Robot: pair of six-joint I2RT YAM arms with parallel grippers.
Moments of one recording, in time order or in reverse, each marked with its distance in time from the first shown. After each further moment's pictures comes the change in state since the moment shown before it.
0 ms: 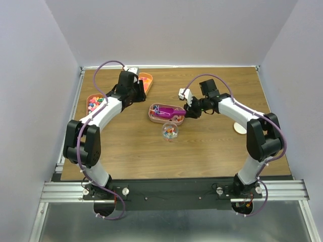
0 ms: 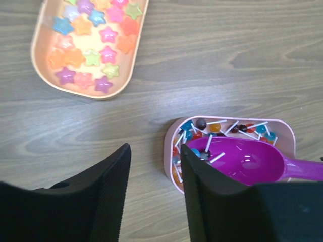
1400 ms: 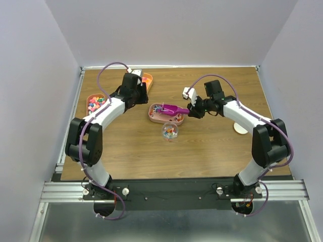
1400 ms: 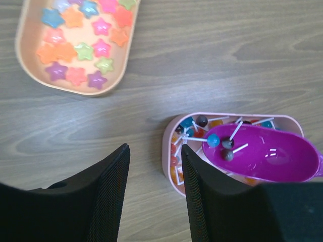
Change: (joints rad) left arm -0.021 0.001 -0.011 0.013 -0.038 0.011; right arm -0.023 -0.095 -0.074 0.052 0.032 0.054
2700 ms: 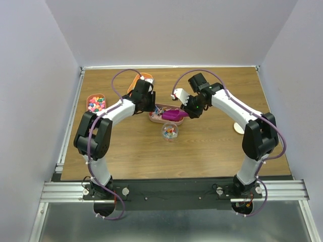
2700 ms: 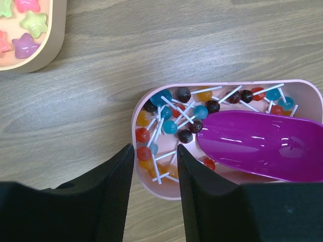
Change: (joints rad) left arm -0.111 0.127 0.005 -0.029 0.003 0.000; right arm 0.126 0.121 0.331 -0.493 0.315 -0.008
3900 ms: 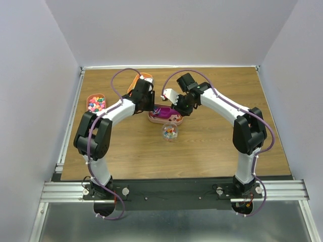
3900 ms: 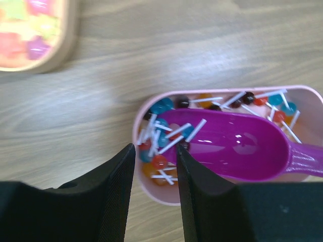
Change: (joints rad) left arm 0.000 0.013 0.008 -0.002 -0.002 -0.003; right arm 0.090 0.143 0.137 0.031 0.055 -0.008
